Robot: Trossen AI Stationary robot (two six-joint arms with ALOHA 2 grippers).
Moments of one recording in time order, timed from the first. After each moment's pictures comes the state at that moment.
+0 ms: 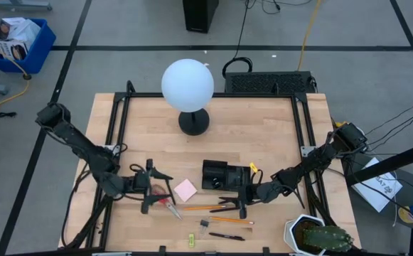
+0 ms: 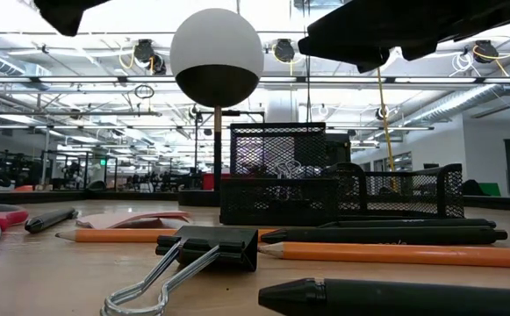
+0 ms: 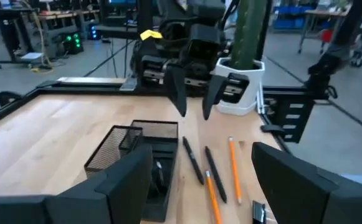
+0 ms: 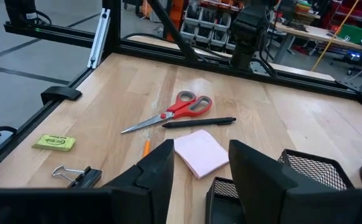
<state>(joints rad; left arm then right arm) -0.76 1.10 0.47 0.45 -0.71 -0.17 0.54 1.63 0.67 0.67 0.50 -0.02</state>
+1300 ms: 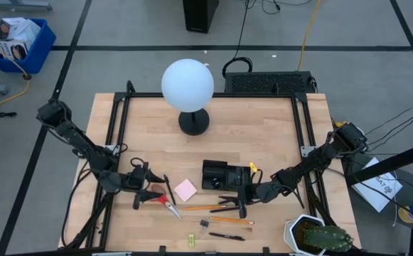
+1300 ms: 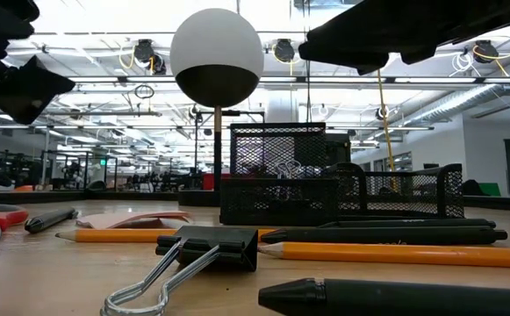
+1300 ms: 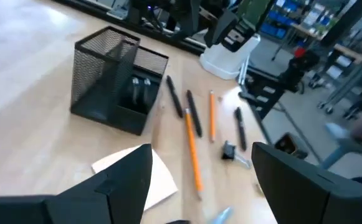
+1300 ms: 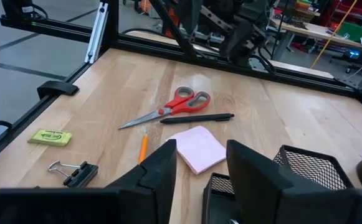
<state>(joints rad) -0.81 1.02 0.19 0.55 -0.63 -0.61 0.54 1.63 0.67 0.66 0.50 -0.02</state>
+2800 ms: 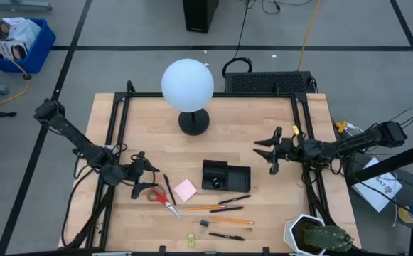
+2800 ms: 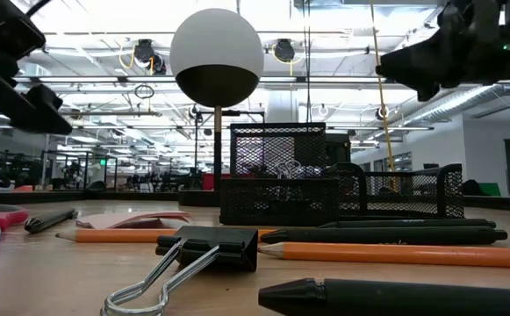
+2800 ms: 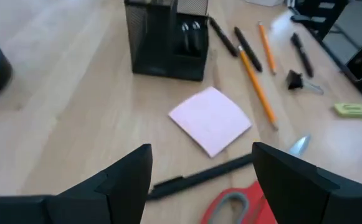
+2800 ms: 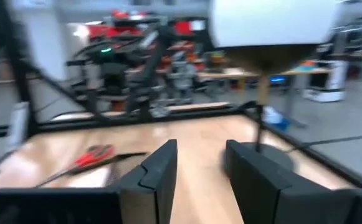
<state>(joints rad) -0.70 0.72 0.19 -0.03 -0.51 -0.47 0.17 0.66 0.06 0.65 0.39 0.03</state>
